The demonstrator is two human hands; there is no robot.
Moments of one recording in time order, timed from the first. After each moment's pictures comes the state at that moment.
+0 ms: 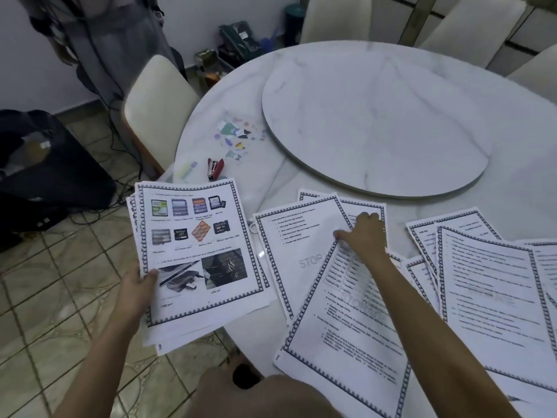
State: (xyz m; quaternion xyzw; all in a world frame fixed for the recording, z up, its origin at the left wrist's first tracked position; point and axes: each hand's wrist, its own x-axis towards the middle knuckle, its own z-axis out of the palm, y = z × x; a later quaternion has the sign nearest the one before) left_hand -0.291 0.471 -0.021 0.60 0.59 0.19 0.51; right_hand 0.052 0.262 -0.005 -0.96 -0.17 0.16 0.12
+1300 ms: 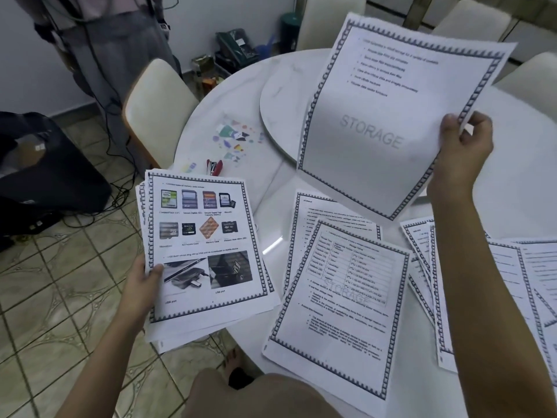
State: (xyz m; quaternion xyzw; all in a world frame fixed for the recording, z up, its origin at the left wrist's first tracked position) left_hand -0.284 0.457 -0.005 0.61 0.56 0.21 0.53; right_hand 0.083 0.243 0.160 -0.64 -0.13 -0.08 0.75
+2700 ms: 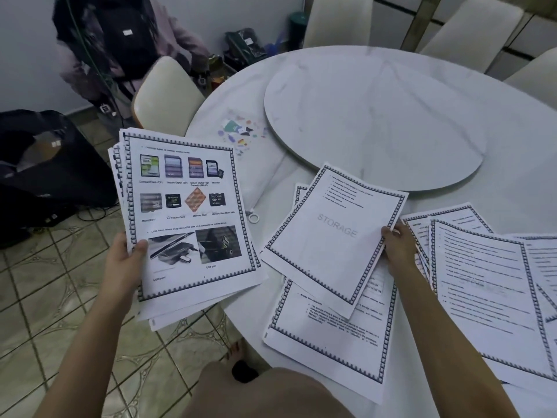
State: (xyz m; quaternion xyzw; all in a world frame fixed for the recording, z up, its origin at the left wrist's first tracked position) left_hand -0.290 0.444 0.049 0.59 0.54 0.30 0.52; right_hand 0.059 0.190 -0.019 -0.79 0.05 0.15 0.59
